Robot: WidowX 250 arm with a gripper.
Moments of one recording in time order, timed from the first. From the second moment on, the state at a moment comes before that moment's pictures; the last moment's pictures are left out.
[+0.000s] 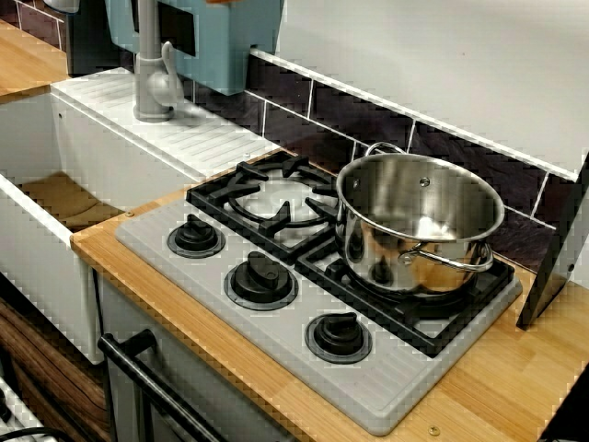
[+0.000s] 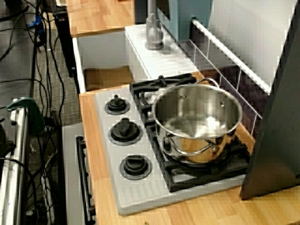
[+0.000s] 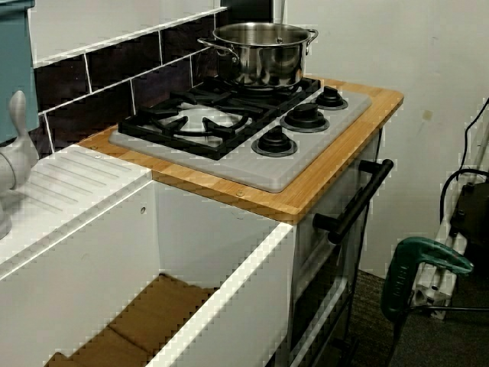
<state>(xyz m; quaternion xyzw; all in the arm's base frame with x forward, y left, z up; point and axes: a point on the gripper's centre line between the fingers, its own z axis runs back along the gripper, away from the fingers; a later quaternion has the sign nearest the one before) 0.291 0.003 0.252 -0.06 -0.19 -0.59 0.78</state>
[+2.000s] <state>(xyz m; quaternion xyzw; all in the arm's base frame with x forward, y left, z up) 0.286 0.004 0.258 -0.05 -0.19 -0.59 0.78</state>
